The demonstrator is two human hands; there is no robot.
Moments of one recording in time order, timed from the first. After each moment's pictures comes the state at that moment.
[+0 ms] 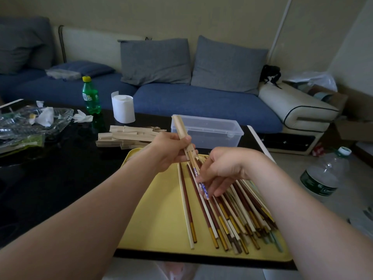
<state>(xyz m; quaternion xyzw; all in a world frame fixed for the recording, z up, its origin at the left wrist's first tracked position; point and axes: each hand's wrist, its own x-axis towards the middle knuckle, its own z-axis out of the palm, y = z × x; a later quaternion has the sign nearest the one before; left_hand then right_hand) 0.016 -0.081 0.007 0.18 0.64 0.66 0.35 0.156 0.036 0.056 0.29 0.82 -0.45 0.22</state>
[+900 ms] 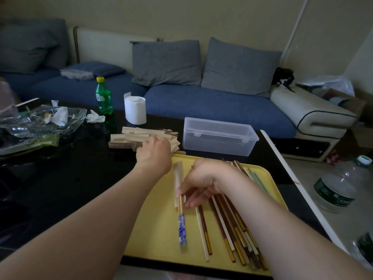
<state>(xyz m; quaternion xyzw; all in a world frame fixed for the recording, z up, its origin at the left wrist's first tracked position) -0.024 -0.110 -0.012 0.27 0.96 0.06 0.00 0.100 -0.022 0.020 0.32 0.79 -0.47 0.22</state>
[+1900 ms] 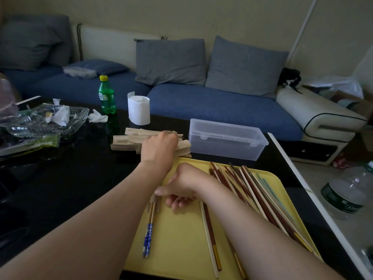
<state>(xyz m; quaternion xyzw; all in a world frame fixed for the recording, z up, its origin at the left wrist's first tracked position) -0.051 -0.105 -0.016 0.34 0.92 0.08 -0.18 0.053 -0.050 -0.004 0.24 0.85 -0.42 0.21</state>
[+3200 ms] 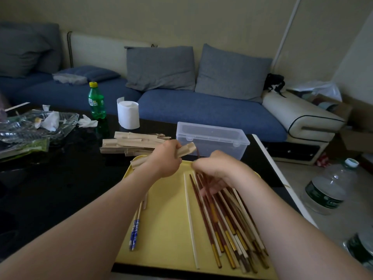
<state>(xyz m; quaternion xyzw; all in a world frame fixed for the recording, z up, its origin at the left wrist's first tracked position) -0.020 -0.086 -0.017 0.37 0.86 0.35 0.08 0.117 0.013 0.041 0.41 0.81 -0.43 0.06</state>
